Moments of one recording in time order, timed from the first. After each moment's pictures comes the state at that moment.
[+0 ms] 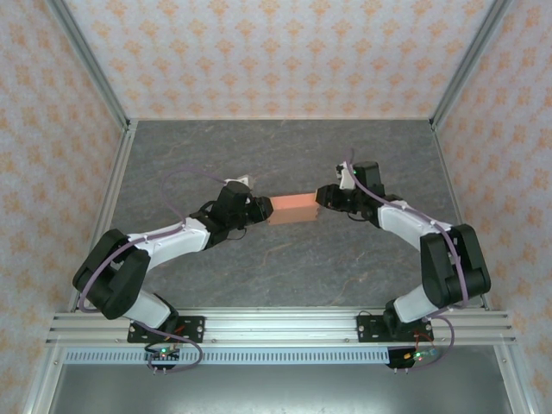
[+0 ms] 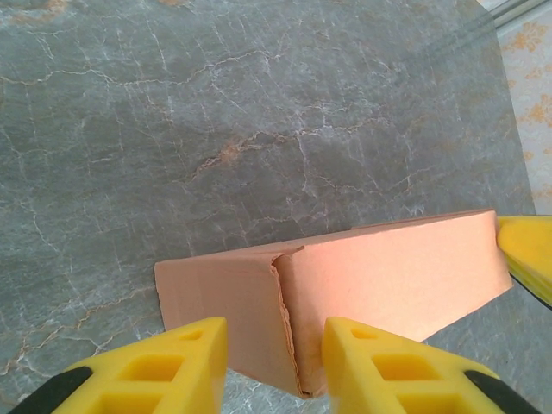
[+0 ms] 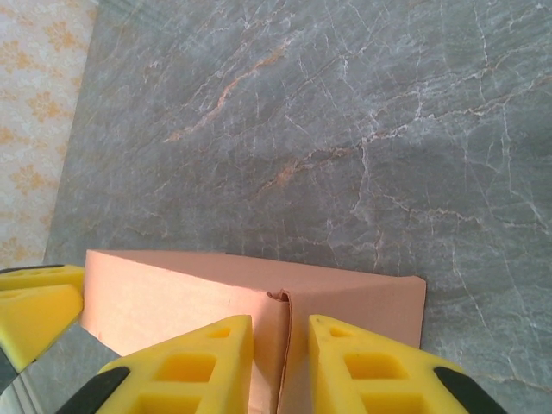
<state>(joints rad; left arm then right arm) -0.57 1.49 0.76 0.09 0.07 -0.82 0.27 1.50 0.81 -0.05 -0.55 0.50</state>
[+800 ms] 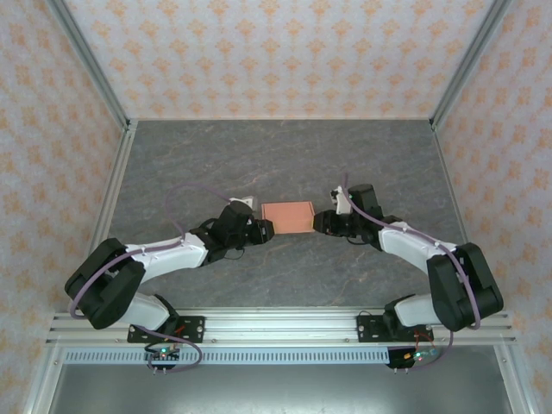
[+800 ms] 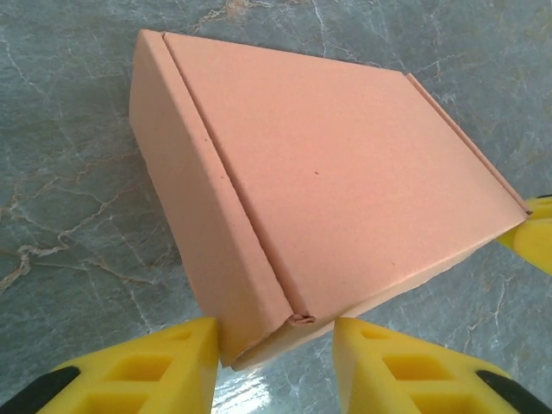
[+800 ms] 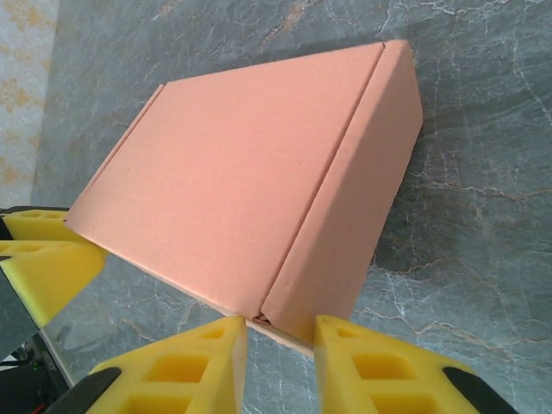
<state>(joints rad) -0.67 1.42 0.61 0.08 0.07 -0.80 0.36 1.36 0.61 -0.07 -0.55 0.50</state>
